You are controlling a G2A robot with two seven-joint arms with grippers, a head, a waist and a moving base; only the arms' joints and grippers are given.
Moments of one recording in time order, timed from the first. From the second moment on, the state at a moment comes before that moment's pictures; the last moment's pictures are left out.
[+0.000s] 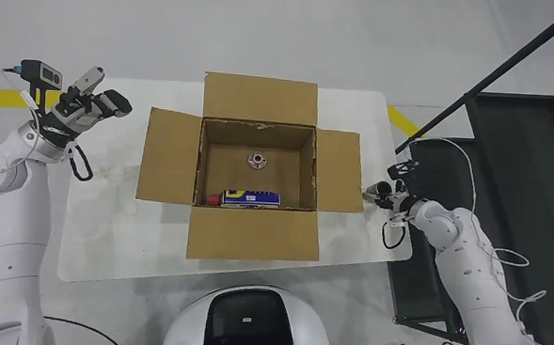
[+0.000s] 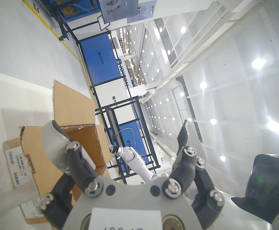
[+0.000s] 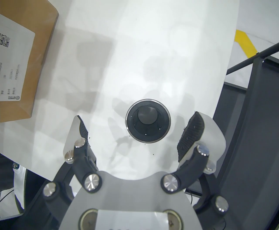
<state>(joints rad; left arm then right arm) 0.92 -1.15 -1.64 -1.17 -0.40 -0.32 -1.09 -1.27 -1.04 1.52 -1.11 -0.97 -0.51 0.47</state>
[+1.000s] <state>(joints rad) 0.92 -1.15 -1.64 -1.17 -0.40 -0.32 -1.09 -1.35 -1.01 1.61 -1.37 -1.01 -0.52 0.39</state>
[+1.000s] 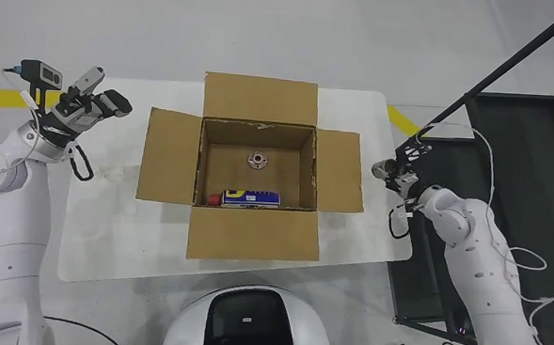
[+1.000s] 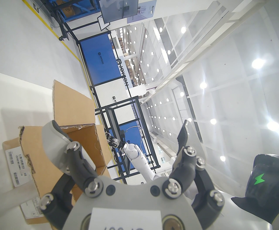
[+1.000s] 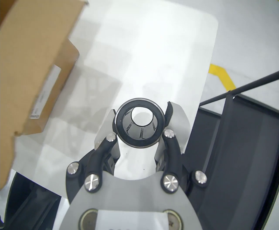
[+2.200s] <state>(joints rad) 0.92 -1.15 -1.64 -1.17 -0.40 -0.32 -1.09 -0.85 -1.12 0.94 -1.46 -0.97 -0.55 0.76</state>
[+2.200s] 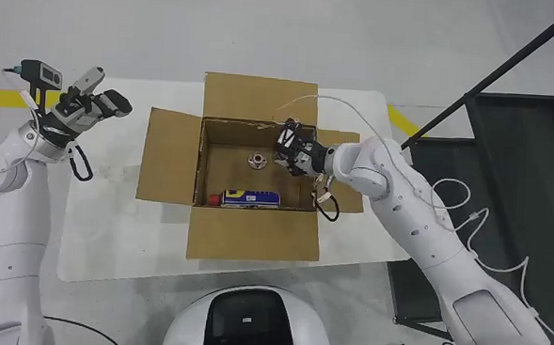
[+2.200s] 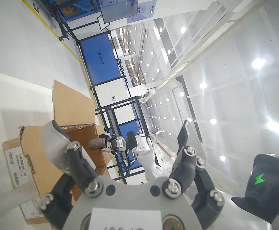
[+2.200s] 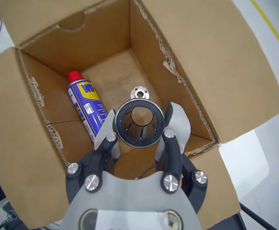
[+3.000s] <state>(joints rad) 0.92 -1.15 -1.64 -1.17 -0.40 -0.32 -1.09 -0.65 -1.26 0.67 -0.99 -0.91 -0.54 0.66</state>
